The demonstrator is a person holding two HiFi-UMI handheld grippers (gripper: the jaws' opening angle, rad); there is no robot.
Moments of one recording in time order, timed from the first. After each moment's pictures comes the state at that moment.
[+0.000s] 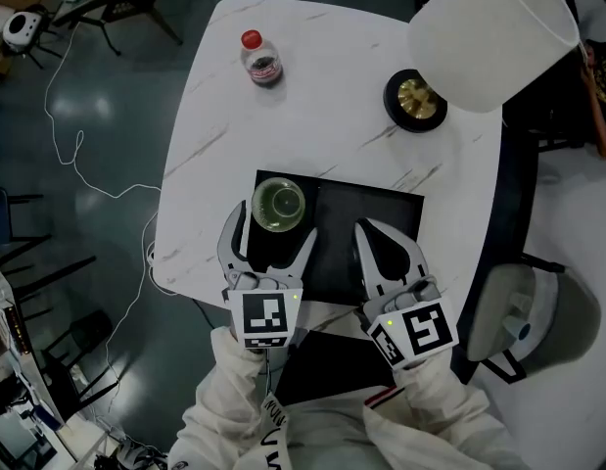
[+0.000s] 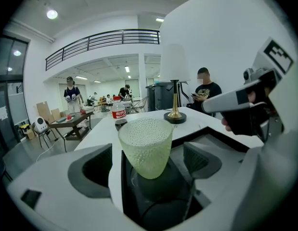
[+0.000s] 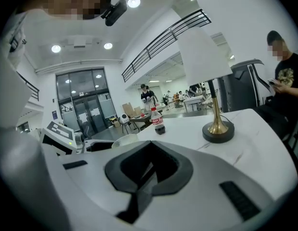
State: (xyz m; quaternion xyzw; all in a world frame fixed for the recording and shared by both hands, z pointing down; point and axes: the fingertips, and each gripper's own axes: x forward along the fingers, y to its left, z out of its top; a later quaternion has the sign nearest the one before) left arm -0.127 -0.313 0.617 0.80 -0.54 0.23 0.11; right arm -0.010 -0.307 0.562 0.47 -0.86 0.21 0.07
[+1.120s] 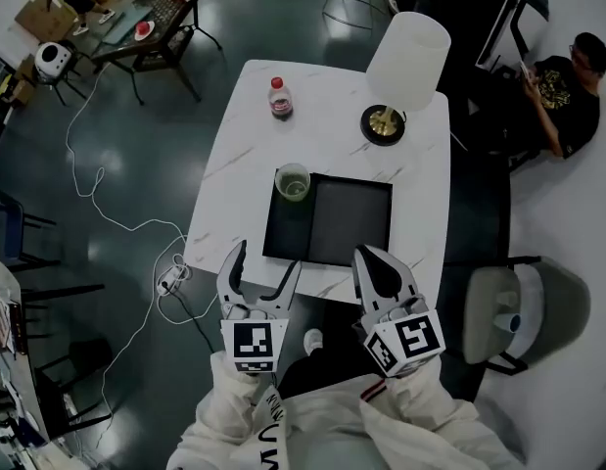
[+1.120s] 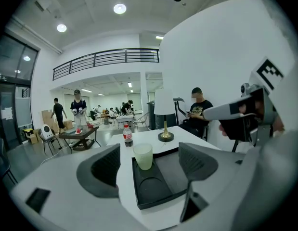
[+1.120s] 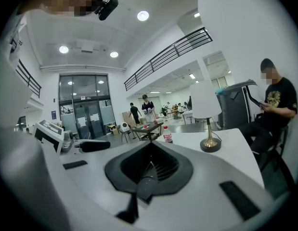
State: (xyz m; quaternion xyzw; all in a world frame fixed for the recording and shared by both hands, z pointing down) left arm -0.152 -0.169 0.478 0.81 -0.56 0.17 0.07; right arm -0.005 -0.169 0.442 0.49 -0.85 0.16 0.03
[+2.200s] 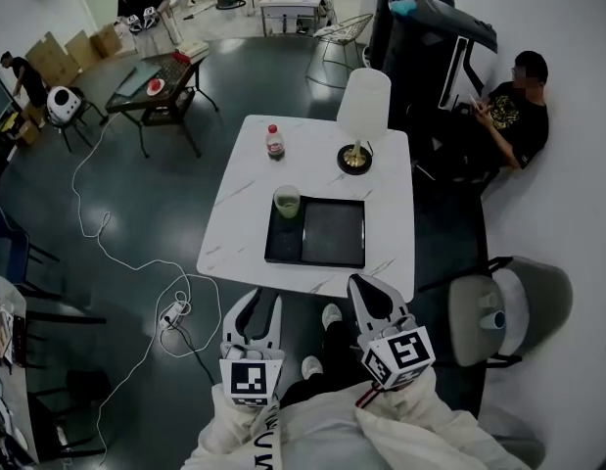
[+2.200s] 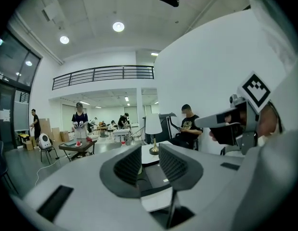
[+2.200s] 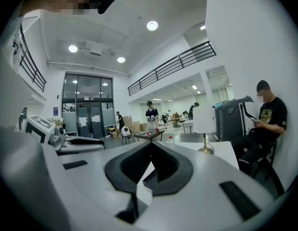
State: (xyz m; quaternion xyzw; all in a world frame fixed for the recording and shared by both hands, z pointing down) left arm -0.152 -0.020 0.379 0.83 -0.55 0.10 0.01; right arm 0.003 -0.037 0.363 0.50 -0.86 0.10 0.01
